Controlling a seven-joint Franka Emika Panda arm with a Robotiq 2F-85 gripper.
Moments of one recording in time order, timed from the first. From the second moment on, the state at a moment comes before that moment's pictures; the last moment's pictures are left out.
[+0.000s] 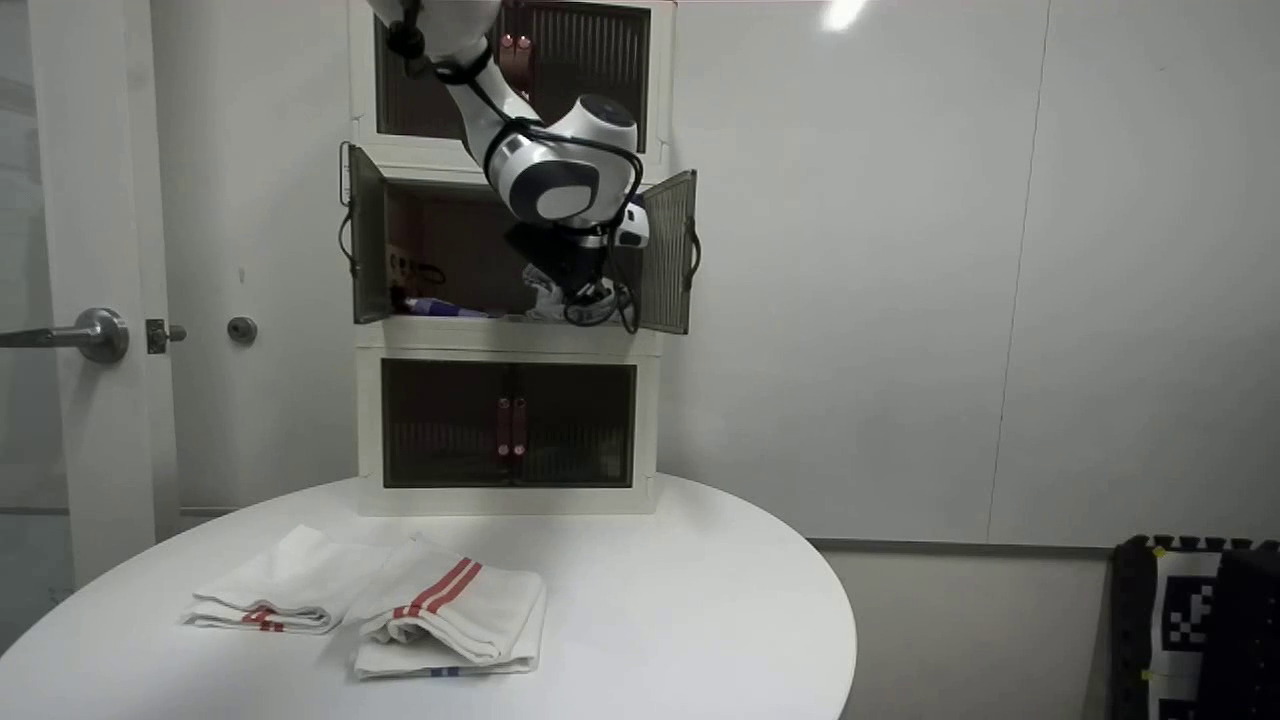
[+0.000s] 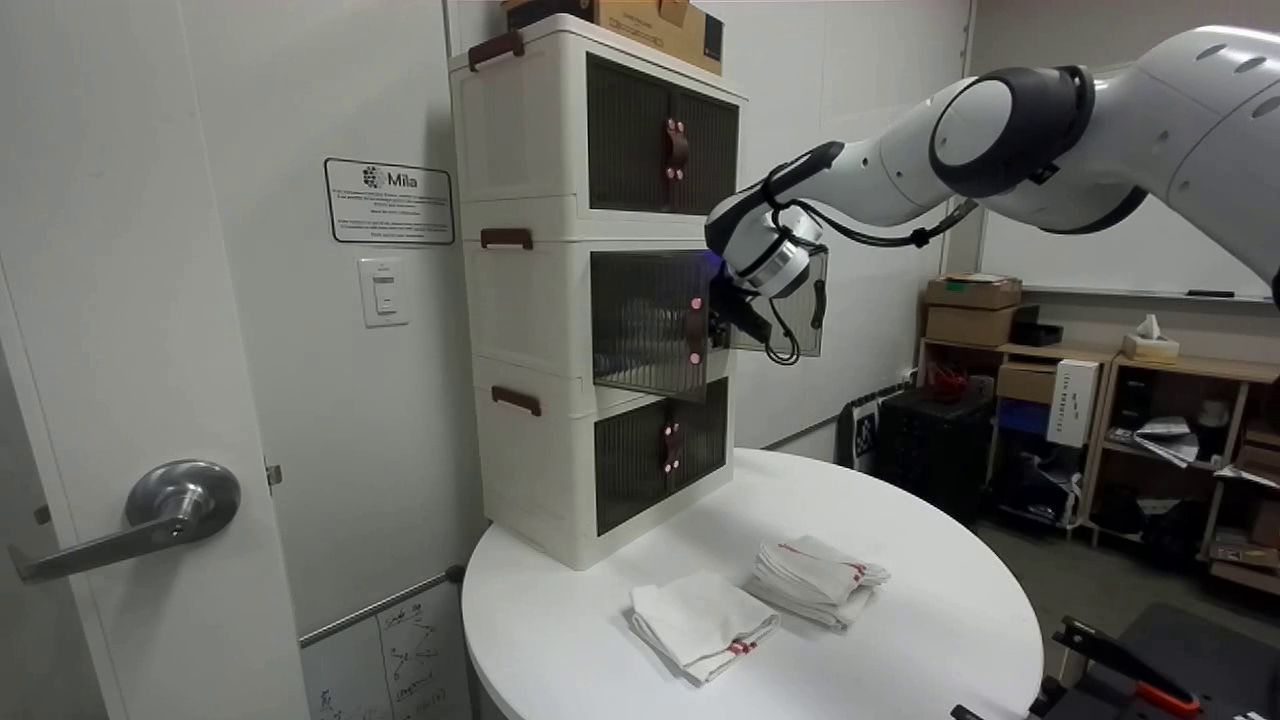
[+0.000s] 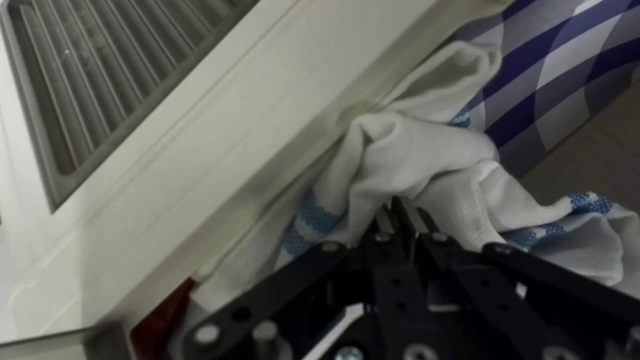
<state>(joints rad) -0.37 0.91 0.30 -1.16 0.56 2.65 -0.28</state>
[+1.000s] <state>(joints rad) -0.40 0.87 0.29 -1.11 0.53 2.37 -0.33</state>
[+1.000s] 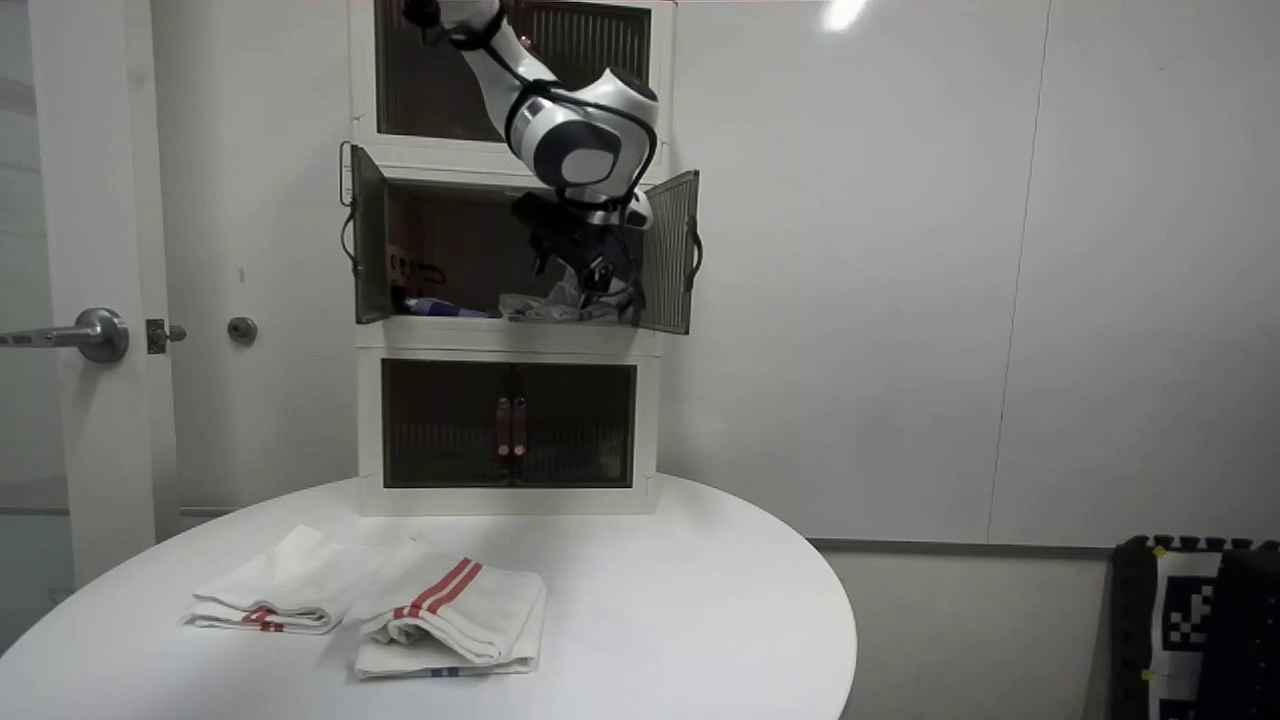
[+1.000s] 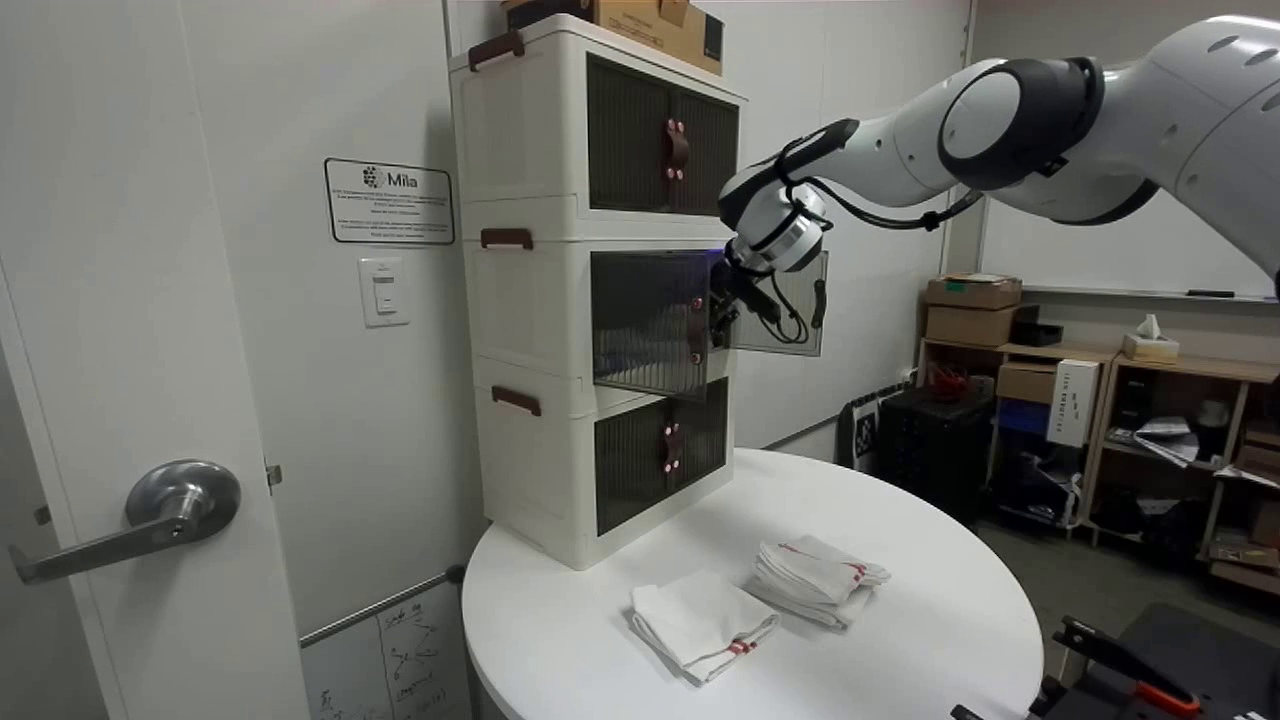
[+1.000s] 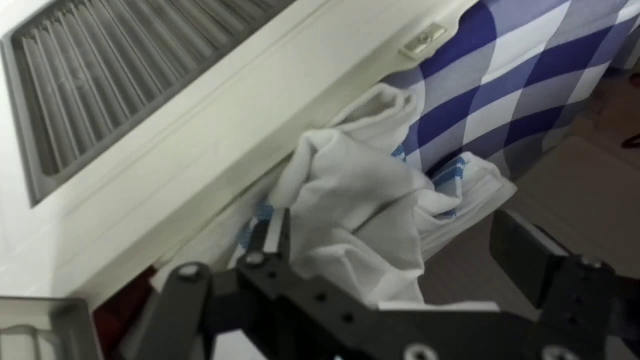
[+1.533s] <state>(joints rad) -0.42 0.61 0.15 -1.30 0.45 1.97 -0.39</state>
